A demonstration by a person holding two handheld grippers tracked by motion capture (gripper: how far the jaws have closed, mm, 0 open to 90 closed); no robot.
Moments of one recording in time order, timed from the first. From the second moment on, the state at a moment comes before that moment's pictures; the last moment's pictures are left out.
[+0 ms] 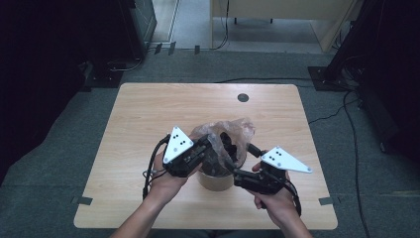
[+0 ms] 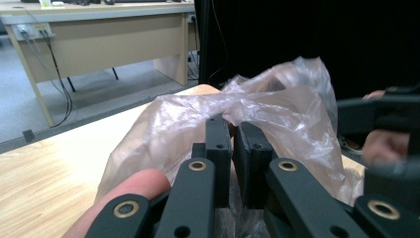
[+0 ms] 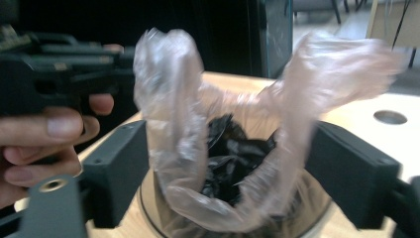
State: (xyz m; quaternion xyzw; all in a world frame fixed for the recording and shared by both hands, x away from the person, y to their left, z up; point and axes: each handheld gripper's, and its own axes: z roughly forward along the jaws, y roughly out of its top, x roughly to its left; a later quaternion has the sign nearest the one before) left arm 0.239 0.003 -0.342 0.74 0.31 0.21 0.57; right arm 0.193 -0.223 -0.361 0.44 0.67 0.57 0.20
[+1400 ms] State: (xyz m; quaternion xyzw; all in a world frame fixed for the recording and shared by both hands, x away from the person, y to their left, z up) left arm 0.251 0.163 -0.495 0.73 0.52 0.26 0.36; right arm 0.210 -0.200 -0.321 0.42 0.62 0.58 0.32
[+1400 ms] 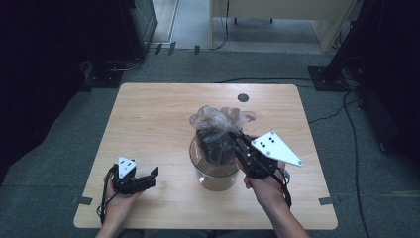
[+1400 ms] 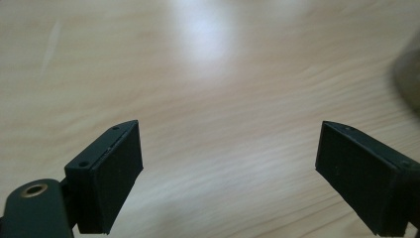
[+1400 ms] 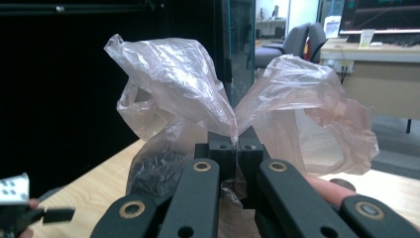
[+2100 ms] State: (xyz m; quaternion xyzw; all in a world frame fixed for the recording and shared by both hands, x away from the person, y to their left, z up) left arm 0.258 0.180 -0.521 0.72 0.56 0.25 0.32; right arm 0.211 -0.240 -0.294 0.43 0.57 0.58 0.40
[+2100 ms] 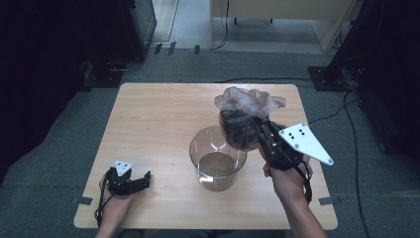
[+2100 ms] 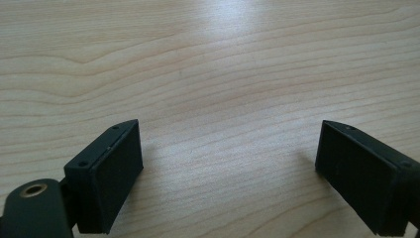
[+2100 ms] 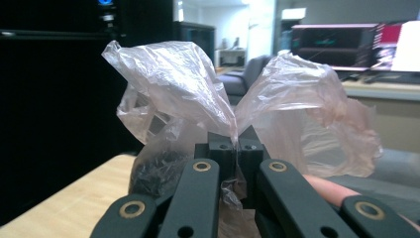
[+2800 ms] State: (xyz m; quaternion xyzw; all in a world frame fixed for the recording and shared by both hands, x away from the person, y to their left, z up) left arm 0.258 0.180 -0.521 0.72 0.56 0.25 0.32; right arm 0.284 -0.288 -0.368 0.53 0.57 0.49 0.39
